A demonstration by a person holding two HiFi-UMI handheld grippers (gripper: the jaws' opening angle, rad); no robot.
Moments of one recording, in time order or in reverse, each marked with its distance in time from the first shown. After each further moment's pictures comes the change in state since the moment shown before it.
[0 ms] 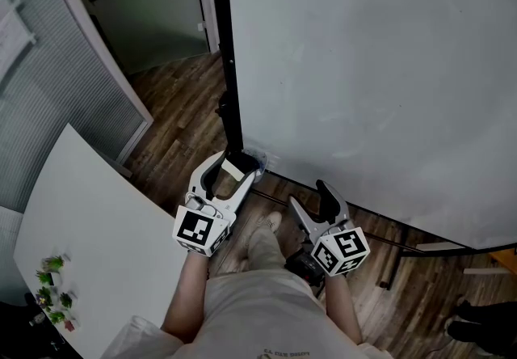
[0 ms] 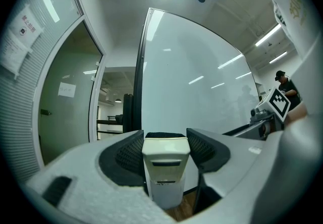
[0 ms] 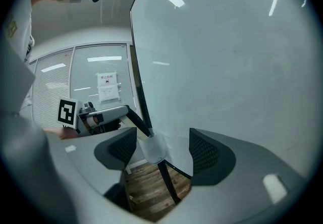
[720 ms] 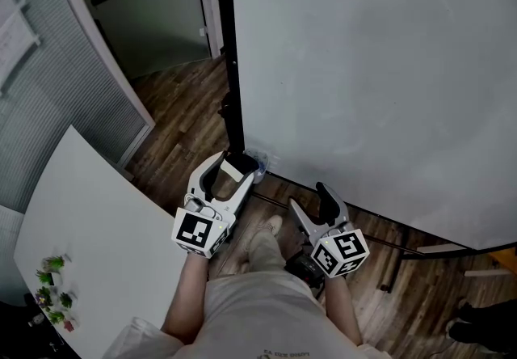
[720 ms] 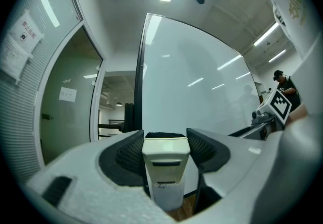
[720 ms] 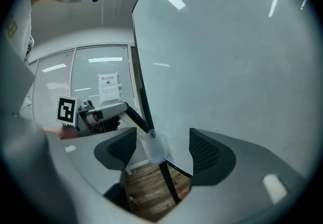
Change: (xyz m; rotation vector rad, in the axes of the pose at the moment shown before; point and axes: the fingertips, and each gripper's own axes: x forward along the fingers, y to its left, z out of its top) left arm -0.011 -0.002 0.015 0.025 -0.029 0.011; right arm -0.007 0.008 0.002 -0.003 -0.015 0.002
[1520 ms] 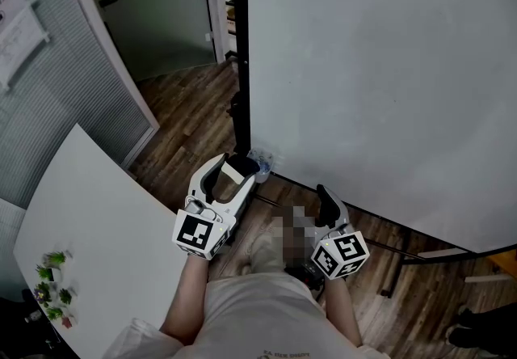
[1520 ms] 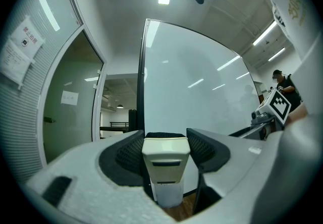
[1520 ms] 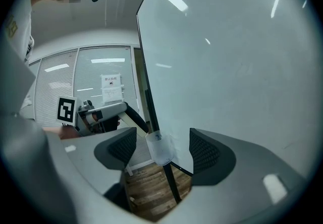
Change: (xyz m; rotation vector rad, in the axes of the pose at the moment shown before) left arm -0.019 -0.001 0.009 0.016 -0.014 0.014; right arm -0.005 0.016 0.001 -0.012 -0.012 0.020
